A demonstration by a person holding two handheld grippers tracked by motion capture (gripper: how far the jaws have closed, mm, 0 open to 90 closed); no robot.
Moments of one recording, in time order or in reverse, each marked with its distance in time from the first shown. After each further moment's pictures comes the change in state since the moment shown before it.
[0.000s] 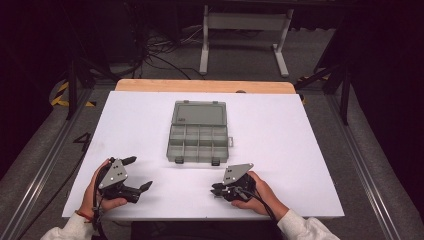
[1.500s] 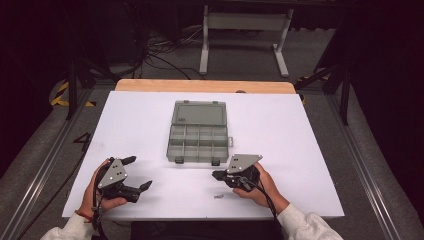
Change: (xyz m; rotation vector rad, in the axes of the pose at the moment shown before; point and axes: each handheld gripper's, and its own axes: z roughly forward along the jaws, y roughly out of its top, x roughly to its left) left arm 0.001 0.000 -0.001 -0.009 0.001 -0.013; right arm -0.015 0.017 -0.022 -0.125 -0.097 0.009
